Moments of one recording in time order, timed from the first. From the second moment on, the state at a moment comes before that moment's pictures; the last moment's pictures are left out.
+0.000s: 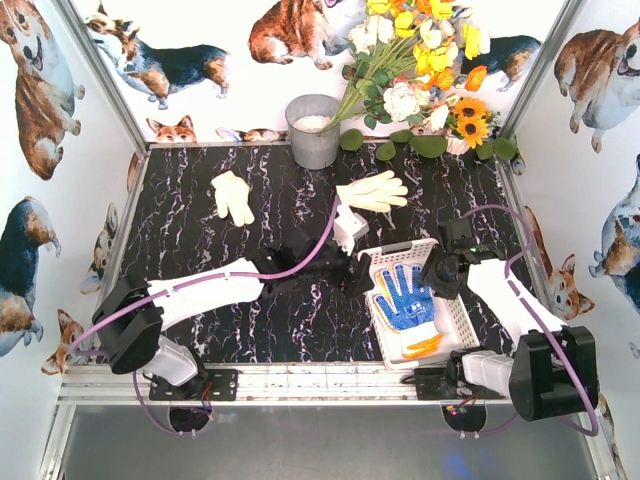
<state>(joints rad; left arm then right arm) -0.96 1.49 1.00 -0.02 0.20 -0.30 0.14 1.16 0.71 -0.74 0.03 0.60</state>
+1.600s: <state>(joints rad) -0.94 1.47 0.99 -0.02 0.20 -0.33 0.09 1.26 0.61 -0.30 -0.09 0.57</state>
